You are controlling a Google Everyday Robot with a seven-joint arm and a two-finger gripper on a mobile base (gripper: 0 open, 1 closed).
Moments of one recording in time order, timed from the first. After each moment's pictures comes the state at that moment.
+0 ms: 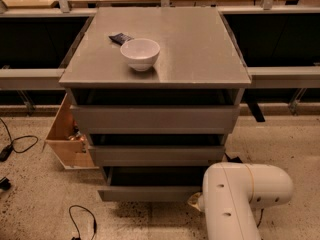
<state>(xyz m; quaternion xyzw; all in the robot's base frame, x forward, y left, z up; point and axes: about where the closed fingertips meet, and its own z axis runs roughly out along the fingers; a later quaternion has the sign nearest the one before) 0.585 -0.174 0.126 -0.53 0.77 0.11 0.32</state>
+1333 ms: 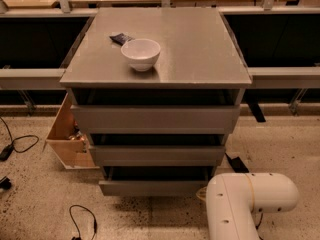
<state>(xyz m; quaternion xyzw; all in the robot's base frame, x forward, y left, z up) 0.617 -0.221 0.140 -0.51 0.76 0.14 0.37</state>
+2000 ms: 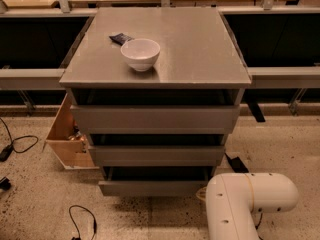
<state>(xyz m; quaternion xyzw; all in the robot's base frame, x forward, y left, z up) 0.617 -0.221 0.140 -0.51 0.76 0.14 0.37</state>
